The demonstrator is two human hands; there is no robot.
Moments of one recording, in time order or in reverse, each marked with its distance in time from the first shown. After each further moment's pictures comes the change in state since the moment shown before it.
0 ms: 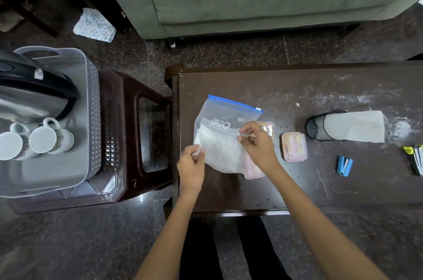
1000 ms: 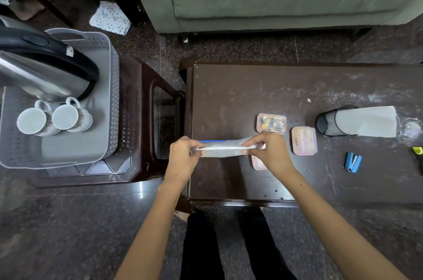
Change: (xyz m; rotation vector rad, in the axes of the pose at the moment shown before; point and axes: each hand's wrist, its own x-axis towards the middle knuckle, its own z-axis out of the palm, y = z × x) left_hand -0.007 0.008 -0.072 0.276 -0.189 0.258; right_hand -0.045 -0.011 -0.001 -0.315 -0.102 -0.070
